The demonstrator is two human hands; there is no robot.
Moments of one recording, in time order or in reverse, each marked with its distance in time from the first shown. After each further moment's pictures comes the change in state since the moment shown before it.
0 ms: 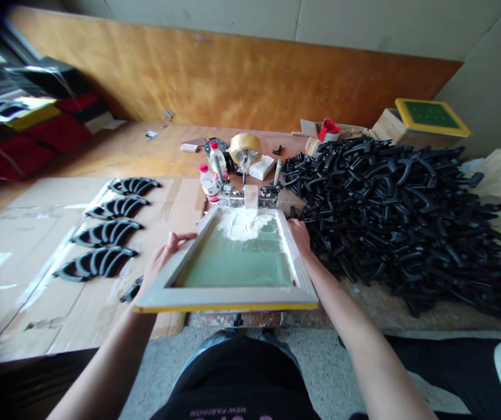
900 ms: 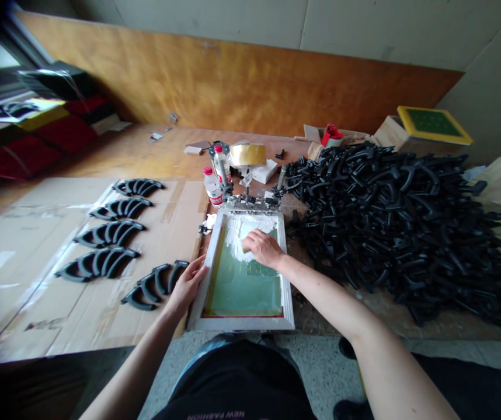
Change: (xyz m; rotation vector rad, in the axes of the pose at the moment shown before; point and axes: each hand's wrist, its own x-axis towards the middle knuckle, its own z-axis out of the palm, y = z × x) left_hand -0.009 -0.100 0.008 0.067 -0.011 -0.218; right_hand 0.011 -0.085 0.021 -0.156 -0.130 -0.559
